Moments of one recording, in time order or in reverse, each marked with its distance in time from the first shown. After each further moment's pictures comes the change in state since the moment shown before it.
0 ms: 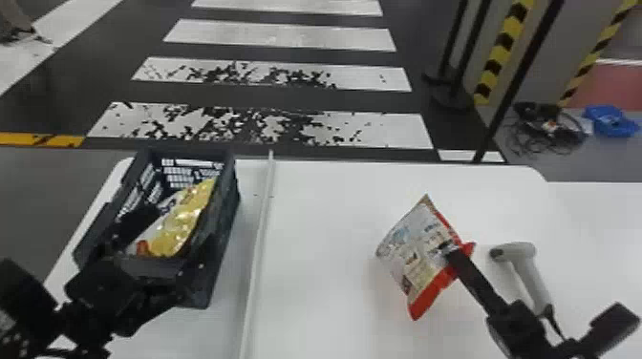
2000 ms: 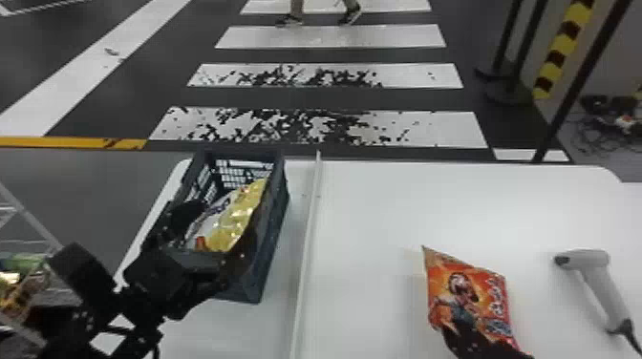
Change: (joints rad) left arm 0.007 0.018 0.036 0.000 0.045 0.009 0.000; right arm 0.130 -0.445 0.633 -0.342 1.429 0.033 -0.174
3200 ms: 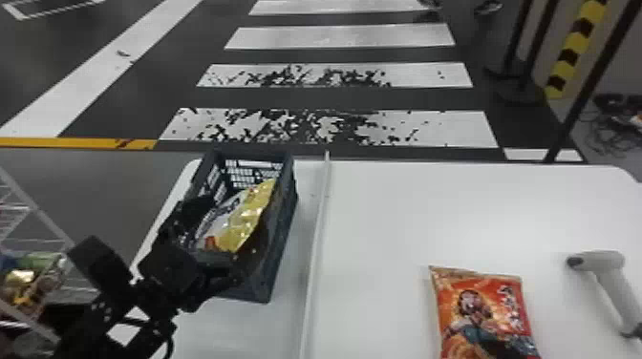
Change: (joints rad) left arm -0.026 0.013 -0.018 0.006 -0.002 0.000 0.022; right arm 0.001 0.001 0.057 0.076 0.097 0.021 0.065
